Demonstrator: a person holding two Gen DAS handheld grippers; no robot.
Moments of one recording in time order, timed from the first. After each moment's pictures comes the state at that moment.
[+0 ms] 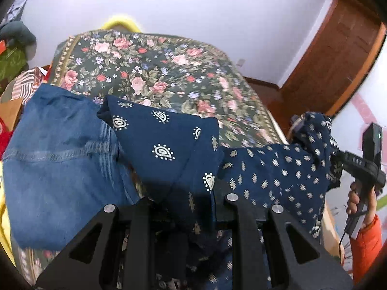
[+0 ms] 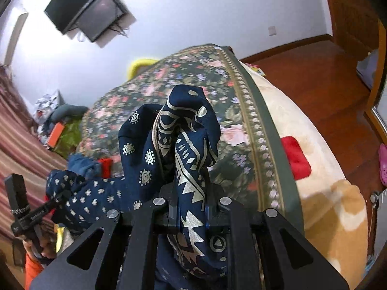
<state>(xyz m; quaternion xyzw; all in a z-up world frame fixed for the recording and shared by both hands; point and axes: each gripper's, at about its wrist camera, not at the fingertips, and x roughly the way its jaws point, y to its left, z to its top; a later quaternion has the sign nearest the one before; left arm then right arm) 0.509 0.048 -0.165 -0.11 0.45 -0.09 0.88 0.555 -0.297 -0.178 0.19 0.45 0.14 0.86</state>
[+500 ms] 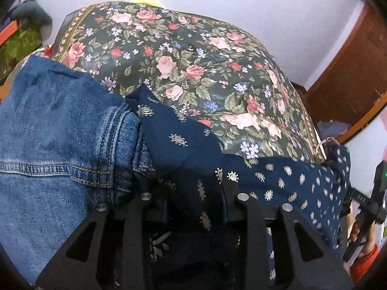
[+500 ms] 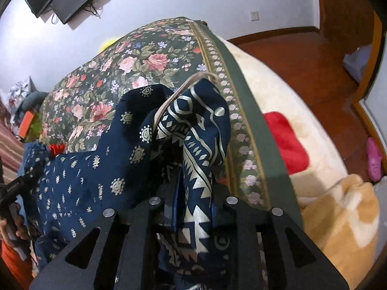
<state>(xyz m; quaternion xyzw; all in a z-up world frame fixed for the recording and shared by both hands) 0.565 0.076 -0.236 -0.11 0.48 -0.03 0.87 0.561 -0.301 -0.236 0.14 0.50 0.08 0.85</state>
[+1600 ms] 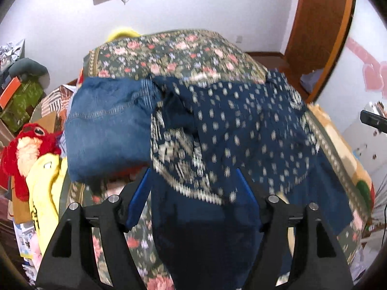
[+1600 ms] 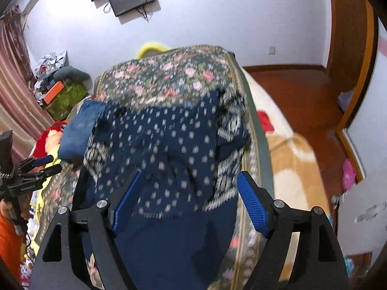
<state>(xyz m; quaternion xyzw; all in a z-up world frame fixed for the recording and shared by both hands) 0.328 0.051 -0.132 0.04 0.47 -0.08 0.88 0.357 -0.267 -0.109 0.06 0.45 0.13 0.88</state>
